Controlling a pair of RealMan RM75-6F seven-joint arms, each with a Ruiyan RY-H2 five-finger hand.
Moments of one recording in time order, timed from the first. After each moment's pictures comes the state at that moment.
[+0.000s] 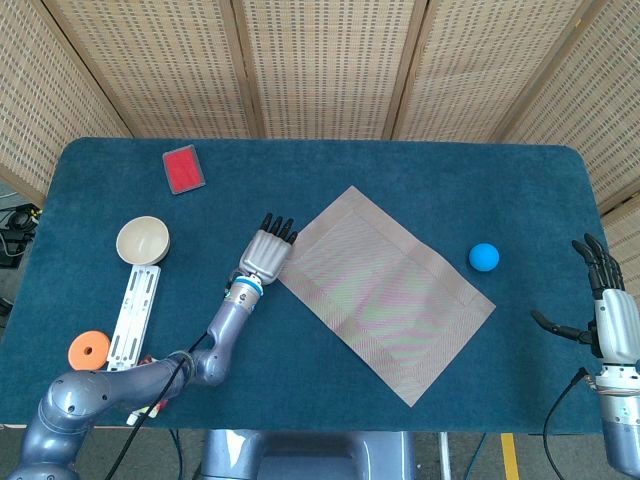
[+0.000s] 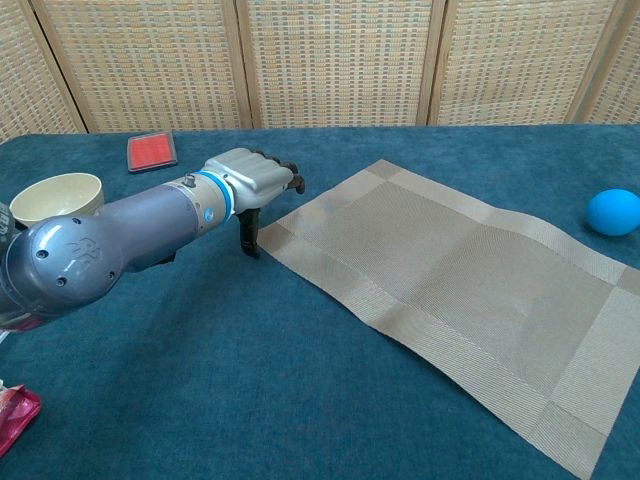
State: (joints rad) left arm -1.09 -1.94 -0.26 -0.95 0.76 0.80 0.89; right arm 0.16 -1.17 0.21 -1.53 -1.43 1.48 0.48
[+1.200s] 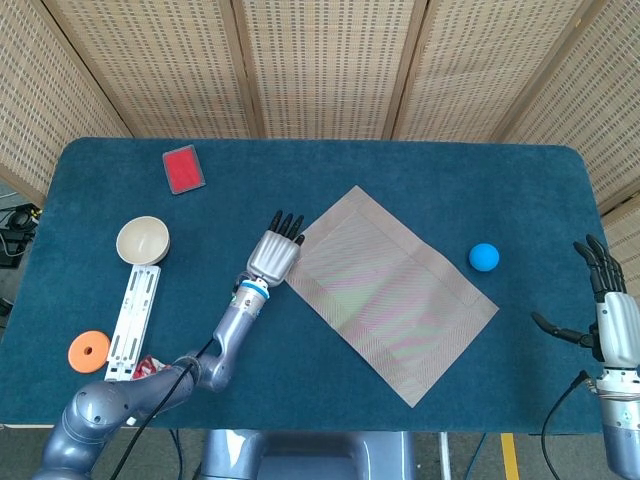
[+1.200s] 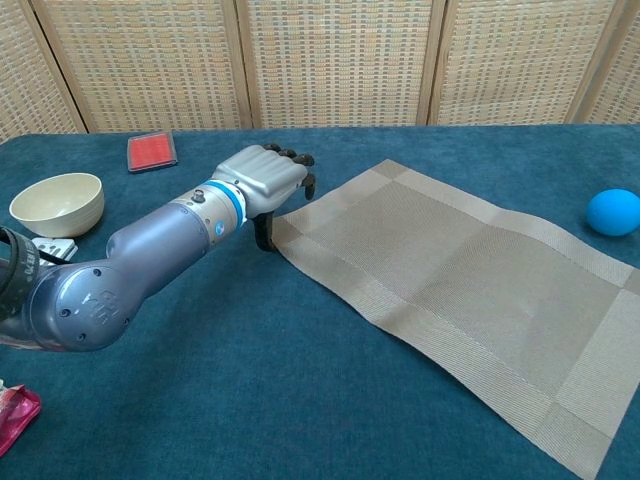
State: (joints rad) left arm -1.07 -2.05 -0.23 -0.78 0.99 0.88 0.66; right arm 0.15 -1.17 0.21 -1.55 -1.44 1.51 0.48
